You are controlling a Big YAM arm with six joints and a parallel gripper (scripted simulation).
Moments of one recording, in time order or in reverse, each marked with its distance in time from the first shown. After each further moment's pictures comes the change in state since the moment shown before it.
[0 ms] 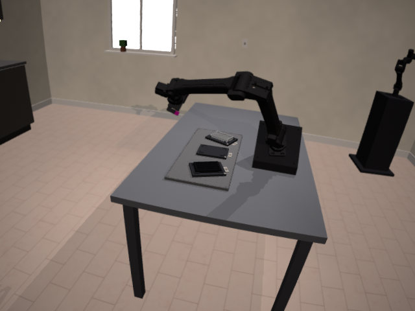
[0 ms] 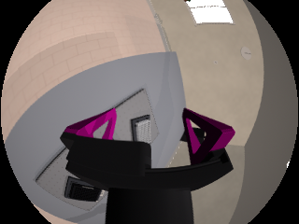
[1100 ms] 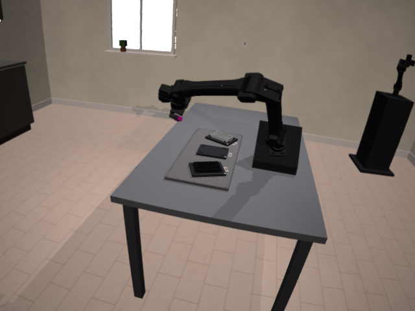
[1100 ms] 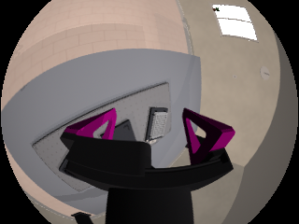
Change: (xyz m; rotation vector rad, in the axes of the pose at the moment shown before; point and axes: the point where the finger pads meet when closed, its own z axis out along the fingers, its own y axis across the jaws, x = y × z) arm 0.034 0.045 -0.038 -0.216 -0.003 -0.110
